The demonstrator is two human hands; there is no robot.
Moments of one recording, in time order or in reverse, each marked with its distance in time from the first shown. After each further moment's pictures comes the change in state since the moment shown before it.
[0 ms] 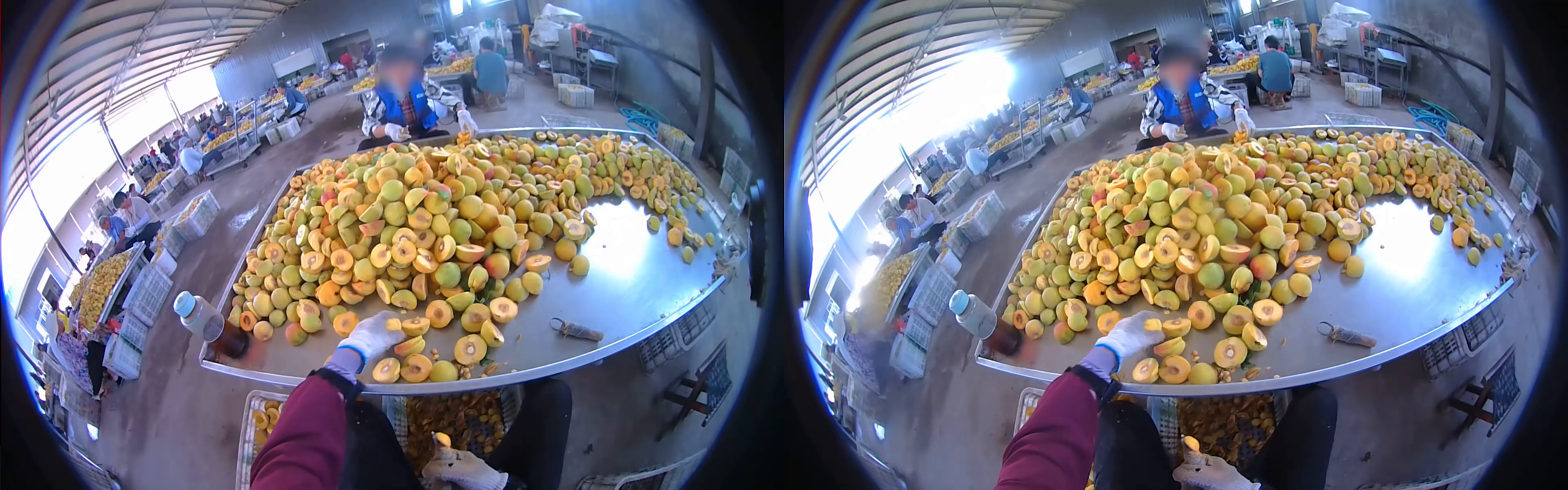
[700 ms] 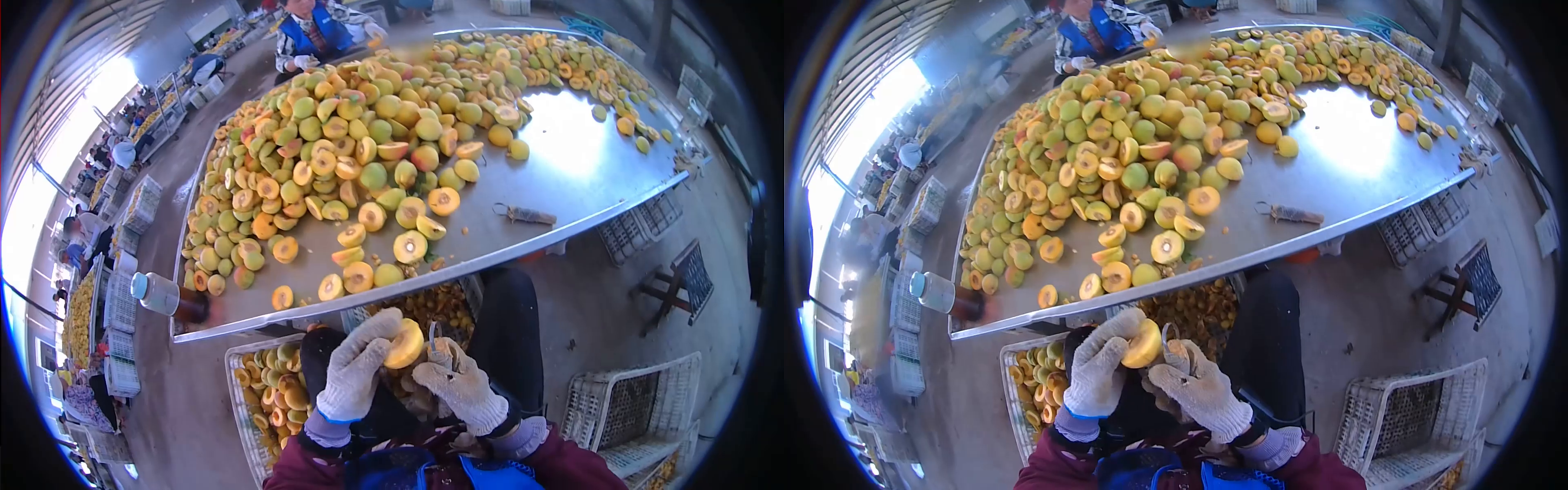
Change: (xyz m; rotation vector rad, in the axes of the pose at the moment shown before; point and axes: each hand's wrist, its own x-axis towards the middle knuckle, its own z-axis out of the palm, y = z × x) left_hand -0.212 0.079 0.070 -1.500 -0.158 0.136; right_hand -0.034 -0.003 0.011 0.052 0.414 -0.219
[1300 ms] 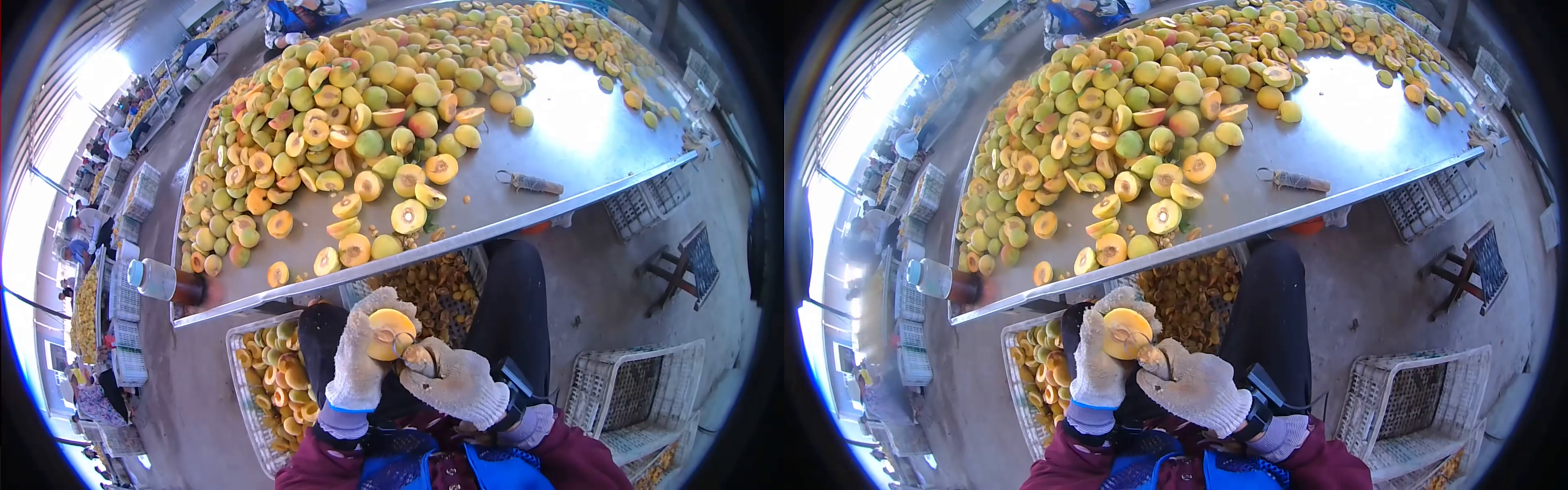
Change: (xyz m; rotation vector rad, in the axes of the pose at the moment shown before) left_hand -0.002 -0.018 0.014 -0.195 0.092 0.004; right_hand -0.004 0.010 0.003 -0.999 0.082 -0.223
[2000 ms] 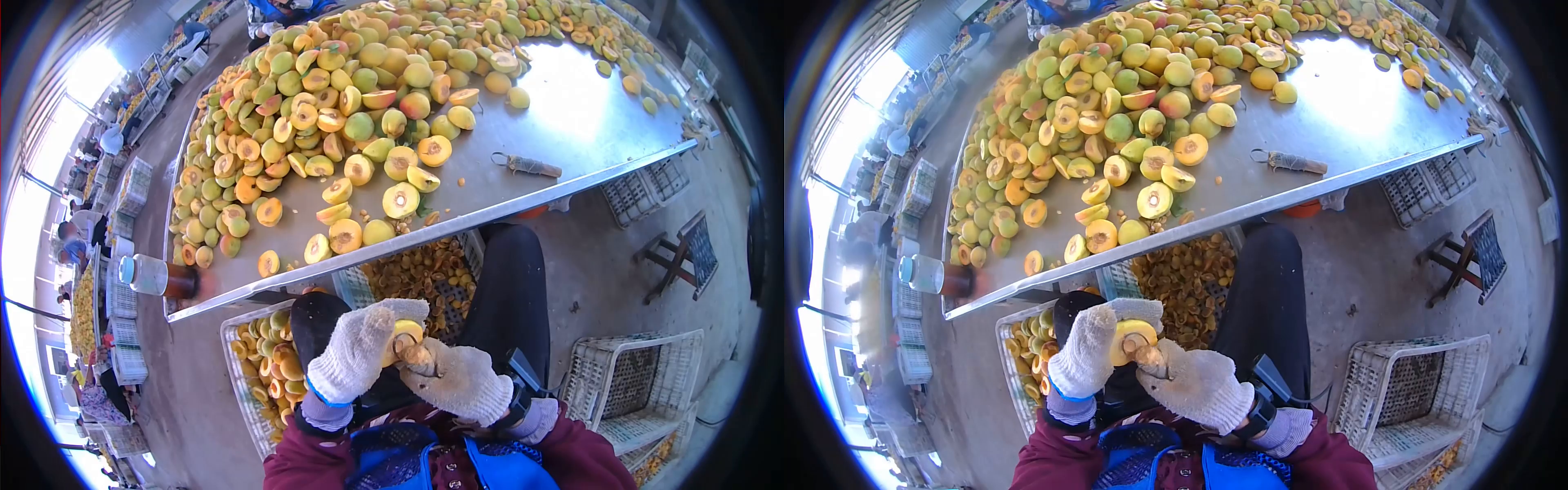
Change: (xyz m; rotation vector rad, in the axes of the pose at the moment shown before) left_hand 0.007 0.030 0.004 0.710 -0.299 -0.071; right_hand -0.007 0.009 0.001 -0.084 -0.015 -0.056
